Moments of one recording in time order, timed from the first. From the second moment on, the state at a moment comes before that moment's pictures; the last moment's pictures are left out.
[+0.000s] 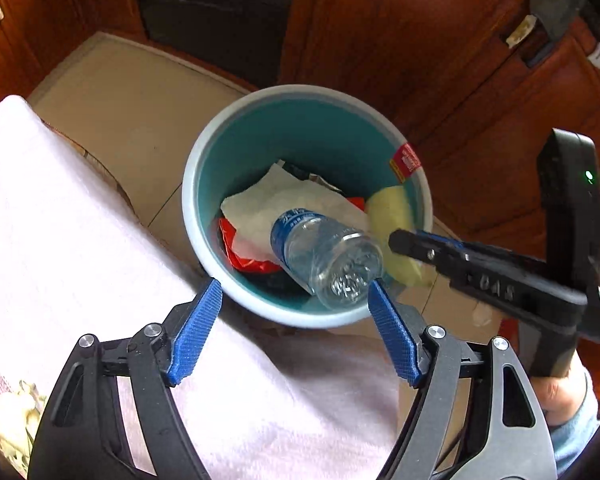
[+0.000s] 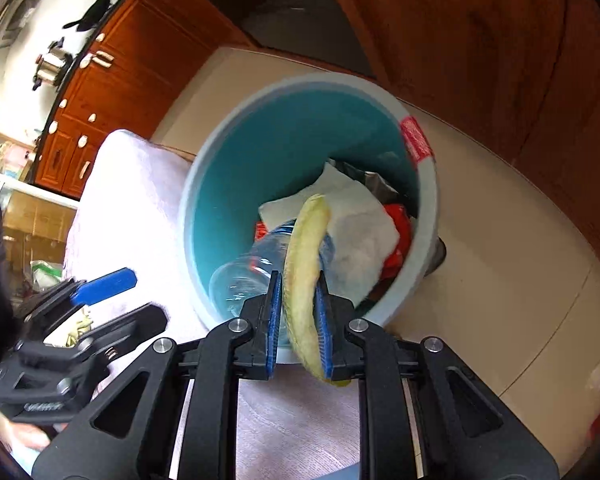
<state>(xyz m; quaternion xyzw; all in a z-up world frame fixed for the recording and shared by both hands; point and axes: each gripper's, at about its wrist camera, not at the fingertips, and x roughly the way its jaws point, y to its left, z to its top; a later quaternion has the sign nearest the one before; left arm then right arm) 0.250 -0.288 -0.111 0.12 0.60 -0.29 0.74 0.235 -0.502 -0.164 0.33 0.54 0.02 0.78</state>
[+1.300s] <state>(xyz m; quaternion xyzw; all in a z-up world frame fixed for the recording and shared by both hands) 0.174 -0.117 -0.060 0.01 0.55 -0.22 0.80 0.209 -0.363 -0.088 0.24 0.55 0.08 0.80</state>
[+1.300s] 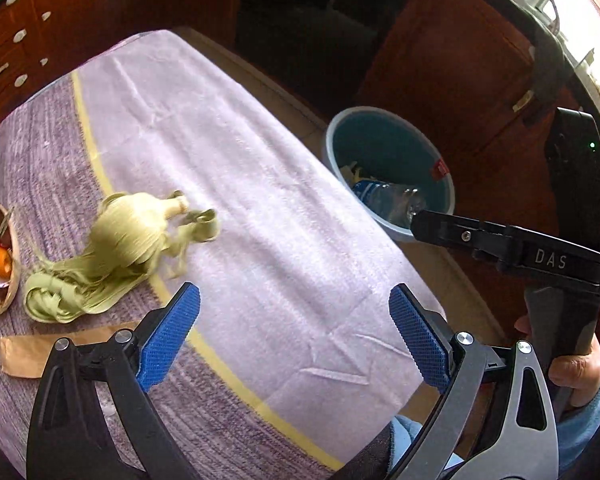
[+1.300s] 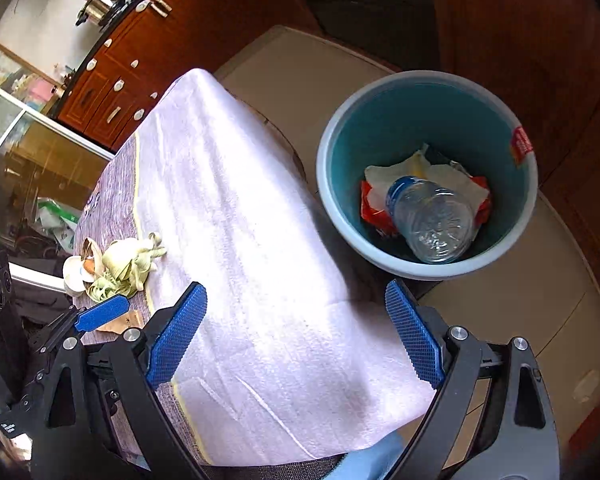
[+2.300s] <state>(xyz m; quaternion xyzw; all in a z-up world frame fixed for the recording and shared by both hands) 0.164 0.106 -0.097 -0.20 0.55 -0.05 0.81 0.224 -0.226 -0.103 0.16 0.60 0.17 0.76</state>
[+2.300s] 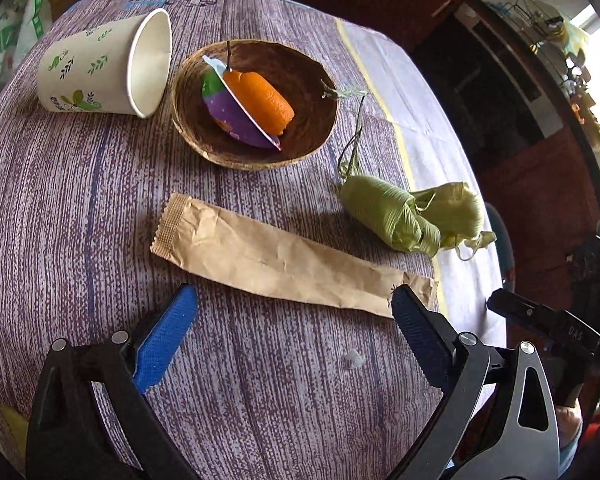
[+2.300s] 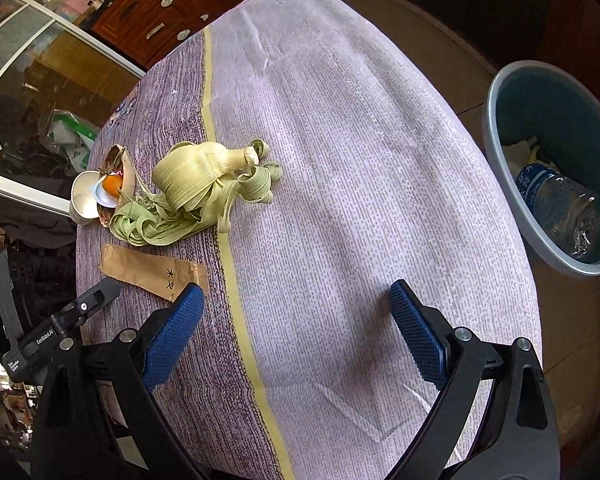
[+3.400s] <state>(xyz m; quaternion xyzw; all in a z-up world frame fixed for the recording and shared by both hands) 0.205 0.020 -0.113 -0.14 0.53 -0.12 0.83 0.253 -0.158 -0.111 0.15 0.55 0.25 0.78</state>
